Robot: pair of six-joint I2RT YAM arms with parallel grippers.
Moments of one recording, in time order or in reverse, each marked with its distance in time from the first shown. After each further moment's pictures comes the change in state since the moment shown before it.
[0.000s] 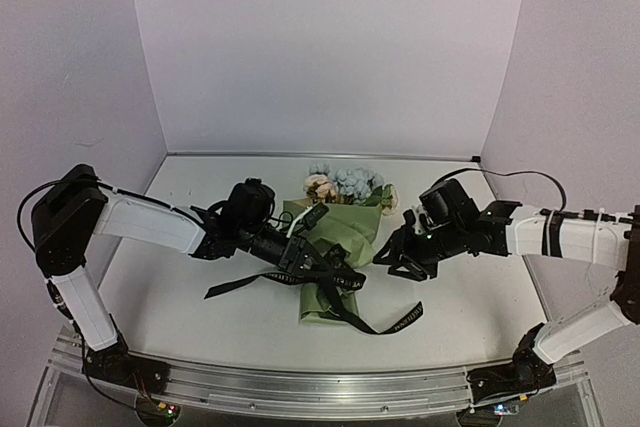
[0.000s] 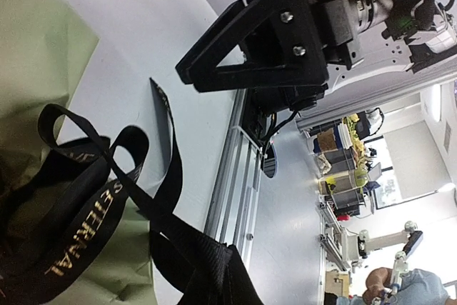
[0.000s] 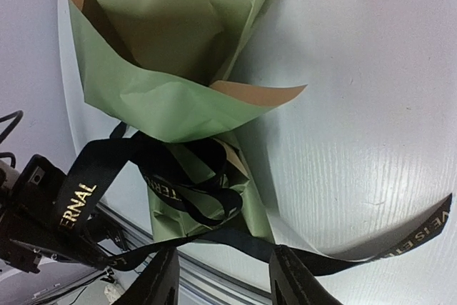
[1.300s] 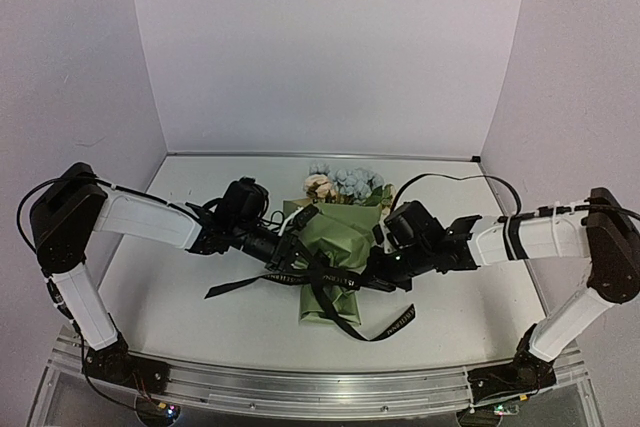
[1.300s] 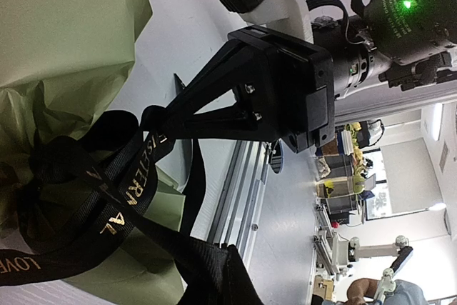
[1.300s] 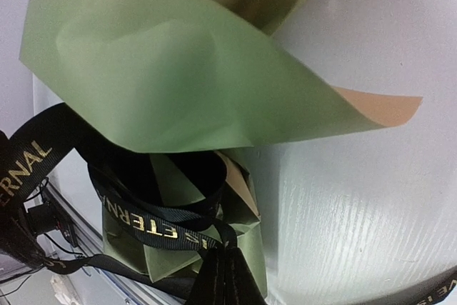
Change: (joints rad) left arm 0.063 0.000 -0.010 -0.092 0.028 -0.003; right arm 0.132 0.200 -0.003 0.175 0.095 -0.090
